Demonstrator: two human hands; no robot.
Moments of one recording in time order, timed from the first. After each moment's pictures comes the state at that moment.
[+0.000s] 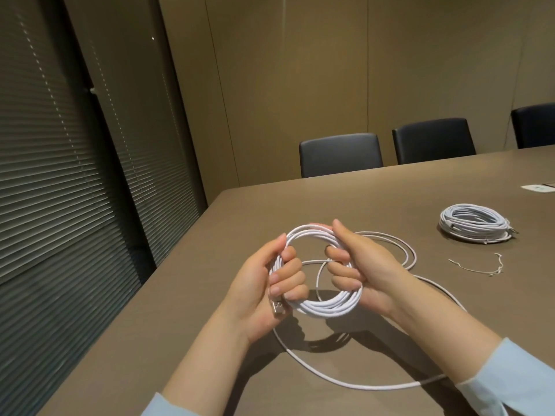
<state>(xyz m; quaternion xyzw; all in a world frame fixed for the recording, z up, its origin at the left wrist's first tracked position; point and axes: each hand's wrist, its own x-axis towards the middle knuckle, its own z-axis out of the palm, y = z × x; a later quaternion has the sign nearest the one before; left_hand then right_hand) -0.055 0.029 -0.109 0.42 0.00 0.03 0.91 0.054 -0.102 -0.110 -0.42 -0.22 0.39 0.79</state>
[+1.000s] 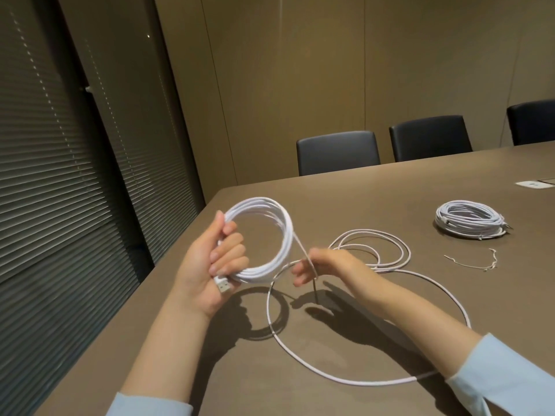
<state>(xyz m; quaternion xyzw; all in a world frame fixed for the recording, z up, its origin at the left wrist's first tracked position) -0.073 0.077 -0.088 0.37 -0.02 0.15 0.92 0.058 -0.094 -0.133 -0.66 -0.42 0.23 0.58</state>
